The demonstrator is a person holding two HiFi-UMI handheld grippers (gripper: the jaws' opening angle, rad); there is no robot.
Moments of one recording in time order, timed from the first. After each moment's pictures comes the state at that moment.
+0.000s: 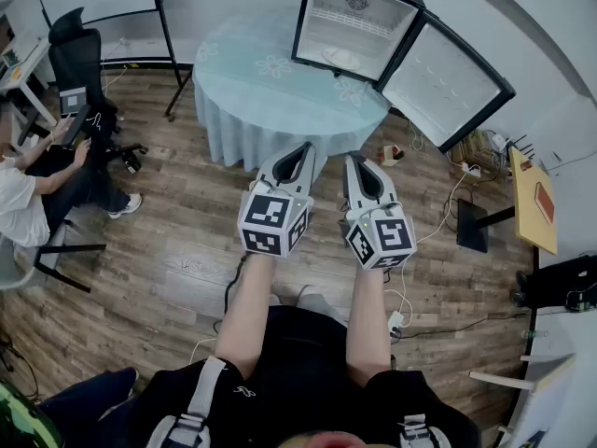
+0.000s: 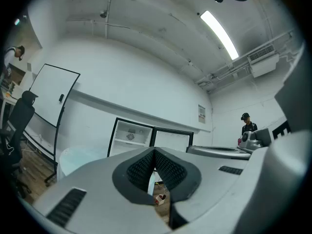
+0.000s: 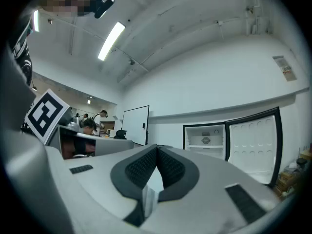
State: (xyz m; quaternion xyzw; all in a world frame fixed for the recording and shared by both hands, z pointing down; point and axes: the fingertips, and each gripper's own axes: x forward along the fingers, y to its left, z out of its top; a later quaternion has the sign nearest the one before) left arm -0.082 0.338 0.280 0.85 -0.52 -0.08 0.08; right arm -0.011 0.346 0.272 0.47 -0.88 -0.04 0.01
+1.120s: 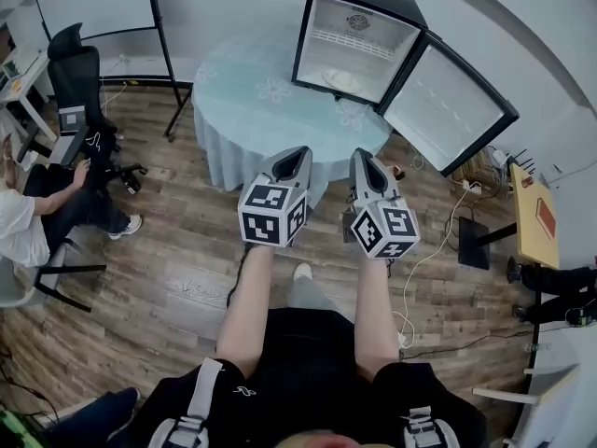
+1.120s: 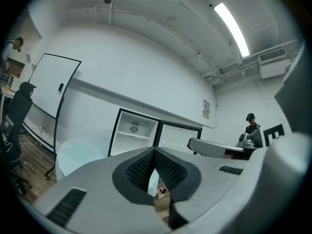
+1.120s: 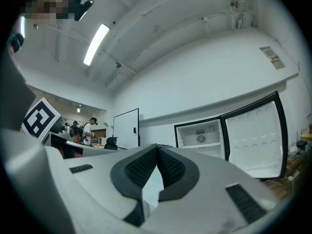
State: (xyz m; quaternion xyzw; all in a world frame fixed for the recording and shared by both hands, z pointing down) left arm -0.100 0.256 0.293 0.84 -0.52 -0.04 0.13; right arm -0.007 0.252 0.269 0.50 -0.86 0.01 -0.04
